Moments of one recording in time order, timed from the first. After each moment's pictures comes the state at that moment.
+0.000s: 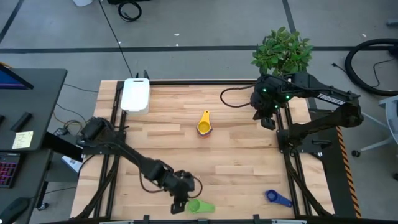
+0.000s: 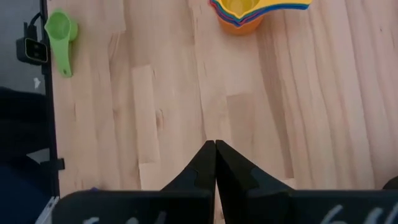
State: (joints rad) left arm -0.58 1.85 1.25 -0.26 0.07 -0.73; right arm -0.26 1.16 1.40 -1.39 -0.27 -0.02
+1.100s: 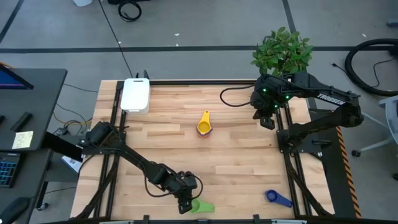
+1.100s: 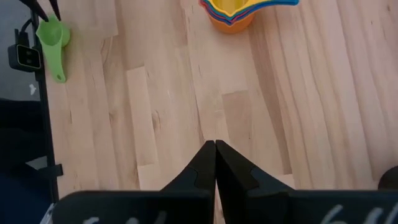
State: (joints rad) left arm -0.58 1.94 1.25 -0.19 -0.03 -0.94; right arm -0.26 1.16 1.40 -1.39 -0.25 0.00
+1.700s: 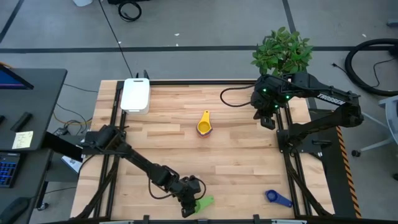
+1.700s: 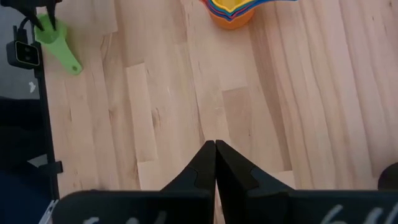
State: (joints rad) left arm -0.58 2.02 1.25 -0.01 0.05 -0.95; right arm -0.26 1.16 1.40 -1.41 -0.25 0.00
